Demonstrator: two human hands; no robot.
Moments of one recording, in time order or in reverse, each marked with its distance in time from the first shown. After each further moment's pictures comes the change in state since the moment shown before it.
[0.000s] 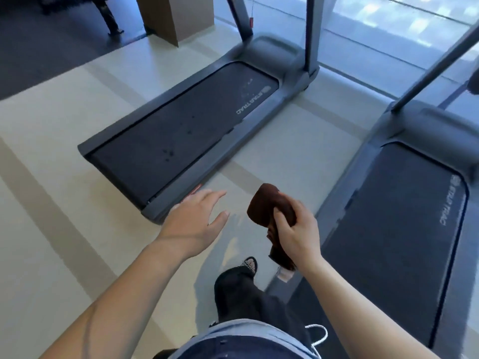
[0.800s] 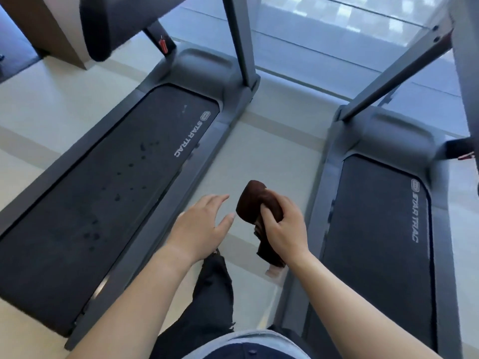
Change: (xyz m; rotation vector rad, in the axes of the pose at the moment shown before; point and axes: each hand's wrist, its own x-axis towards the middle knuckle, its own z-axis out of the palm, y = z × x) left_hand 0.469 0.099 -0.003 -0.076 -0.143 0.212; right_hand 0.421 0.035 -0.051 -0.054 0.196 0.120
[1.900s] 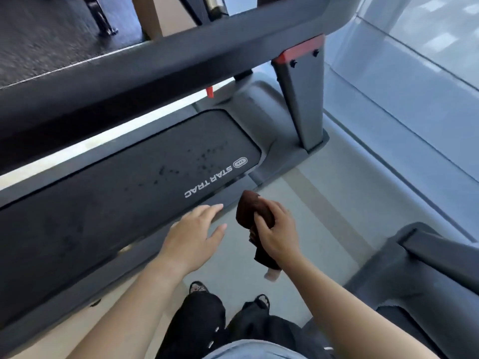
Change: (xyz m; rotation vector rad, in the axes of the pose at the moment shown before) left_hand 0.436 0.051 -0.072 -0.077 0.198 -0.487; right_hand 0.546 -0.006 0.022 -0.159 -0.530 -0.277
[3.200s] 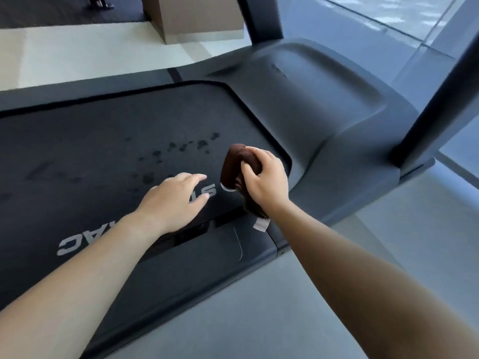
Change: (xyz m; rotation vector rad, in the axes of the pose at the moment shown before) left_hand 0.579 -0.278 0.368 0.110 0.231 -0.073; right_hand 0.525 0.423 0.334 -0.045 0.063 -0.308
